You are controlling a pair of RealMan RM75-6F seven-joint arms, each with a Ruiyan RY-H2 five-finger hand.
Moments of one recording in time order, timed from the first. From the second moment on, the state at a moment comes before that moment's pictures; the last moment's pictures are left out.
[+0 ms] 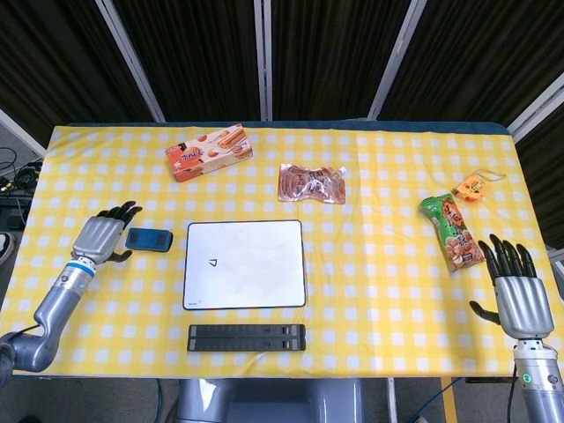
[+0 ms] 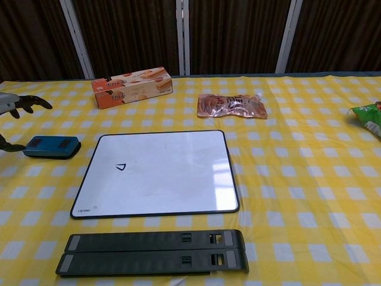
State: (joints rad) left arm -0.58 -1.44 -0.13 -1.08 1.33 0.82 0.00; right arm 0.13 -1.19 0.10 -1.52 -1.44 1.43 -0.16
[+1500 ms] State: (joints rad) left arm -0.63 -1.46 -0.08 -1.07 1.38 0.87 -0.05; right arm 0.14 -1.19 0.10 -1.52 -1.43 1.43 -0.15
